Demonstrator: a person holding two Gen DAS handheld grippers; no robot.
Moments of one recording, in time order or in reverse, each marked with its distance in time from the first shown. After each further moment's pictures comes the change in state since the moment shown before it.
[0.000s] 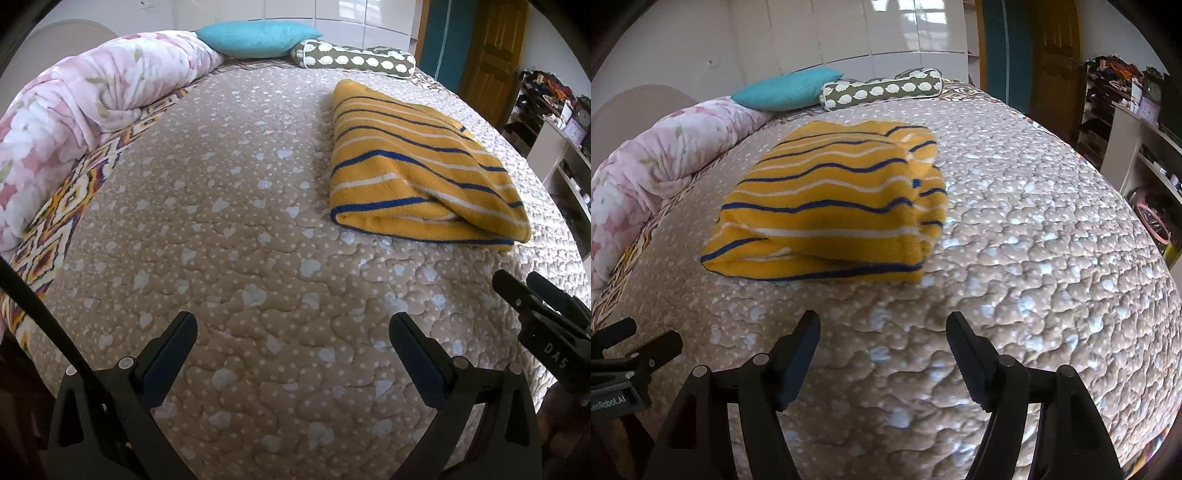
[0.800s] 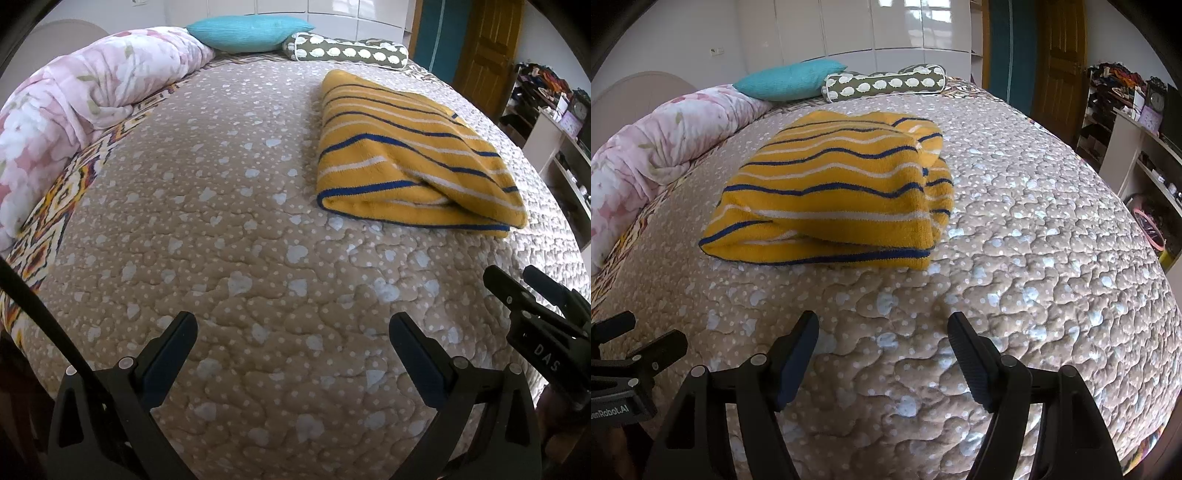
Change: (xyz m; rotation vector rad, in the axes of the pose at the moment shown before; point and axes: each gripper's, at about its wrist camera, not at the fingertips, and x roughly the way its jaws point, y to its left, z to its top) left arm 0.004 -0.006 -0.007 0.020 0.022 -0.015; right arm 0.001 0.007 -0.006 -0.028 0.019 -0.030
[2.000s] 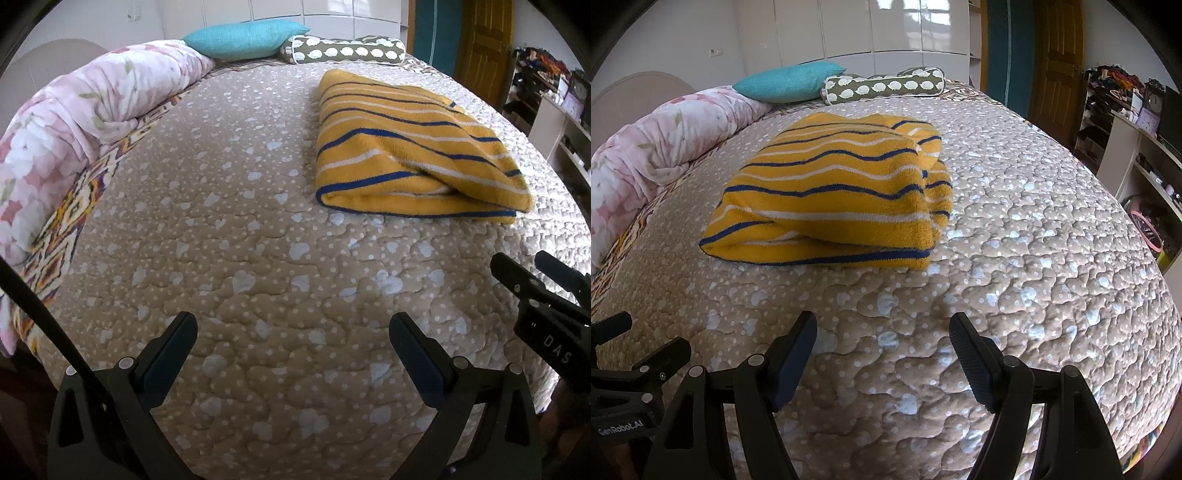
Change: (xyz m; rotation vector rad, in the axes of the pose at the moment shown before) left arm -0.004 -0.010 -0.004 0.054 -0.019 0.073; right arm -0.003 0.004 -0.001 -0.002 -0.012 -0.013
